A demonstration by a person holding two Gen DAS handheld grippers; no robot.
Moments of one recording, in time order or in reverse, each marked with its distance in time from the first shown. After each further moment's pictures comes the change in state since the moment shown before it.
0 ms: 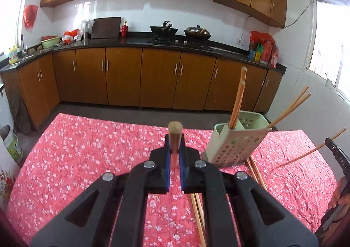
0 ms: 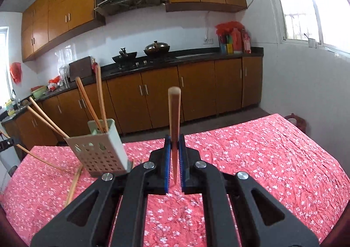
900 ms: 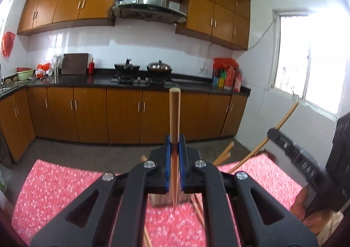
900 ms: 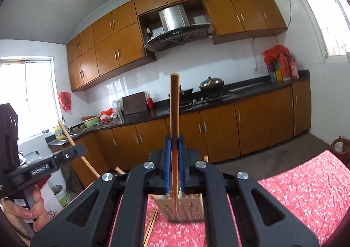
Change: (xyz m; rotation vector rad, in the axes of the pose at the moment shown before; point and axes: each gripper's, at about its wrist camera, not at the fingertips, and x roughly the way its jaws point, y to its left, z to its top) left arm -0.081 -0.102 0.091 0.071 -0.211 -0.205; right arm -0.049 0.077 0.090 0.018 -0.210 0.346
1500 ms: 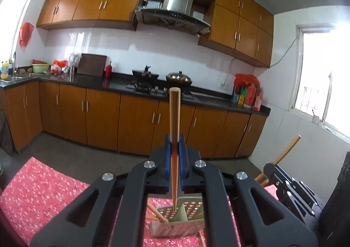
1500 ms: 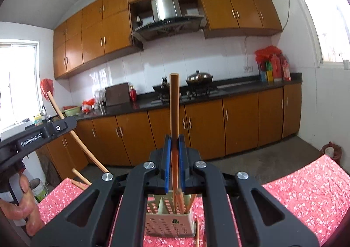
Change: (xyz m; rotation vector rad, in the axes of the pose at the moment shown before) left arm 0.096 0.013 0.003 -0.093 -0.066 0.113; right arm 0.084 -0.002 -0.033 -0.050 0.057 -0.108
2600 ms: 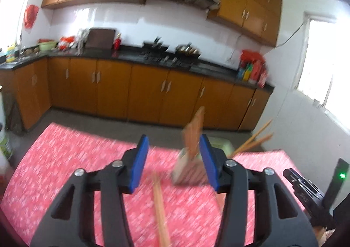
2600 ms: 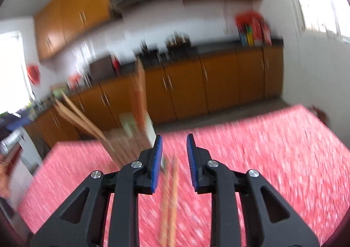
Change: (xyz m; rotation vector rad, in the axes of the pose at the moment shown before) left arm -0.085 0.068 -0.074 -0.020 0.216 0.065; right arm -0.055 -0.066 -0.083 0.064 0.297 -0.119
